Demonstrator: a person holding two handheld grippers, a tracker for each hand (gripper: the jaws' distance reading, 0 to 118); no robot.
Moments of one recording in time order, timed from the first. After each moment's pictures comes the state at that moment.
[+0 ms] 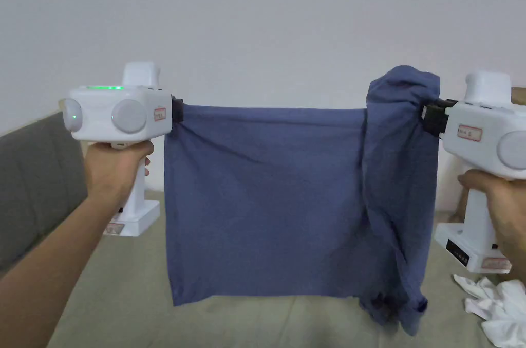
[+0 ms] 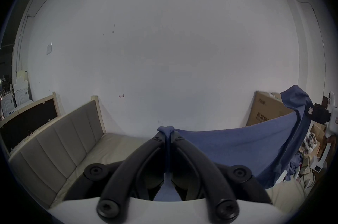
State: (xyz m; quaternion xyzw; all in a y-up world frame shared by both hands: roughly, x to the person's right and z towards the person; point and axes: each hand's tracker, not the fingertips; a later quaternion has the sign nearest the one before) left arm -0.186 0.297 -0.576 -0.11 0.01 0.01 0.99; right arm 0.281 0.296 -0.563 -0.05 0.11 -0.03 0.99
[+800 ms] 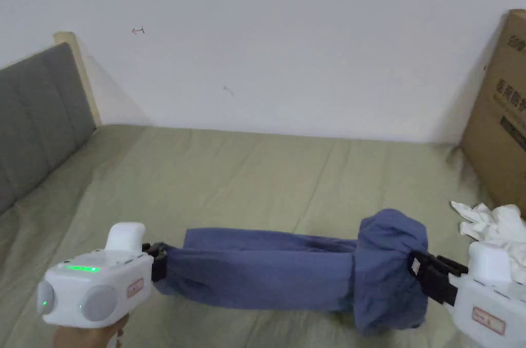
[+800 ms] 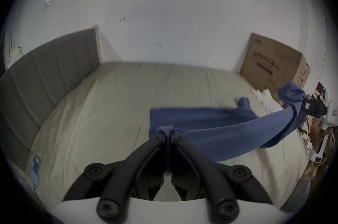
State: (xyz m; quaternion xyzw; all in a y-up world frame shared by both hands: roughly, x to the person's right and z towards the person) left arm -0.209 0.012 -0.399 -0.31 -0.02 0.03 0.95; right arm 0.313 0.035 -0.391 -0.24 0.18 -0.12 0.95
